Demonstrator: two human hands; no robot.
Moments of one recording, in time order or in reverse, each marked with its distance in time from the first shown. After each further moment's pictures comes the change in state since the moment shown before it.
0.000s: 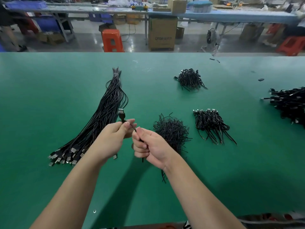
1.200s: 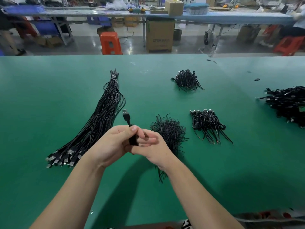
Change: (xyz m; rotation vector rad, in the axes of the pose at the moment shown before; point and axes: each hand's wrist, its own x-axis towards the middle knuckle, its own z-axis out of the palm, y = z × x) left_hand -0.012 0.010 0.014 -0.521 -0.487 -0.005; right_hand -0.023 -0.006 0.000 -0.583 0.271 -0.160
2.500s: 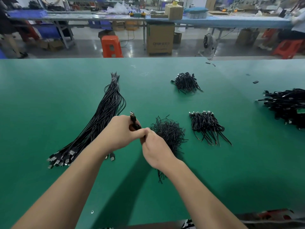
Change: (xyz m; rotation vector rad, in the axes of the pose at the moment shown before) left_hand 0.029 0.021 -0.001 1.429 0.375 0.062; right_hand 0.002 -0.004 -0.005 -0.843 0.081 -0.002
